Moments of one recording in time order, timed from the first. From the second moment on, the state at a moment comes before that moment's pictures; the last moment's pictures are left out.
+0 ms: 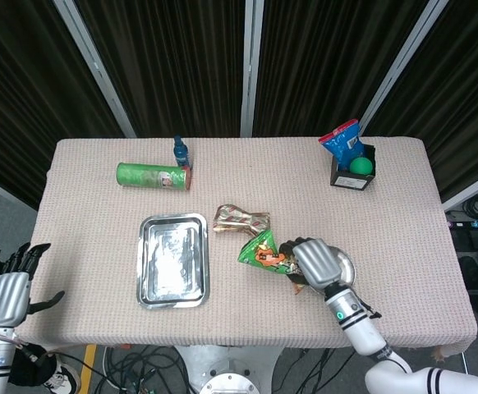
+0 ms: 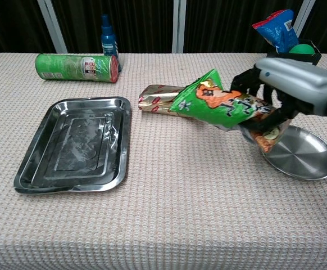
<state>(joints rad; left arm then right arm) -0.10 -1.31 0.01 -1.44 1.44 1.52 -0.12 0.52 -1.54 0.17 -1.68 -1.35 1.05 -0.35</state>
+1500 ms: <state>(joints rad) -0.07 -1.35 0.00 -1.39 1.49 1.49 -0.20 0.95 -1.82 0.35 -1.29 -0.78 0.88 -0.51</state>
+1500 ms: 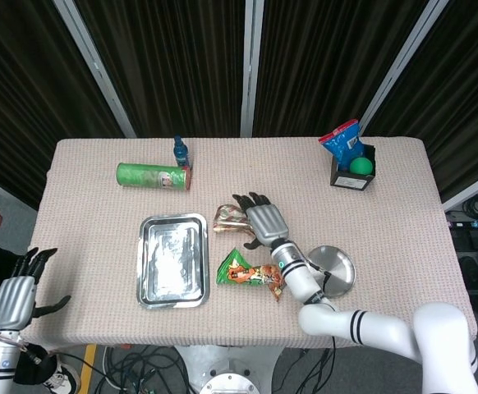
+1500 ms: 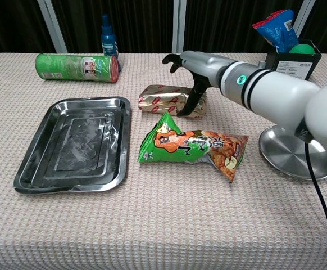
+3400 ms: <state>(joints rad) -0.09 -1.34 -0.01 -1.45 1.53 1.48 -0.16 0.49 -1.50 0.00 -1.50 -1.23 1.20 -0.21</state>
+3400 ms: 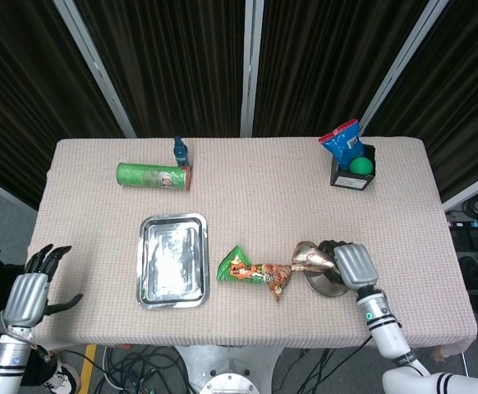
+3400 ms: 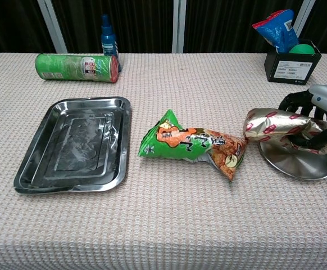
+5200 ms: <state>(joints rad) -0.74 -1.86 -0.16 -1.27 1.65 0.95 0.09 0.16 -1.03 0.12 -1.52 -1.33 1.39 0.62</state>
